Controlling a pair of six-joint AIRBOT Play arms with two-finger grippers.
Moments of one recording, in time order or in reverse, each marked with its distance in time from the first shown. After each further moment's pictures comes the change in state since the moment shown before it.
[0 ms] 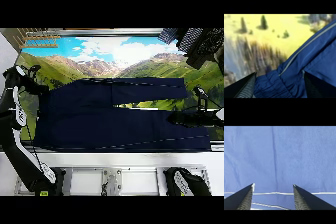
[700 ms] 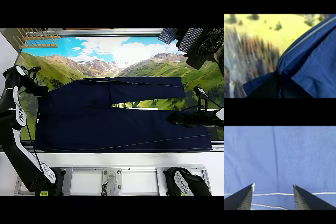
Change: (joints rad) left arm 0.000 0.000 0.000 -0.003 -0.052 -0.047; right arm 0.000 0.000 0.000 0.000 -0.004 0.000
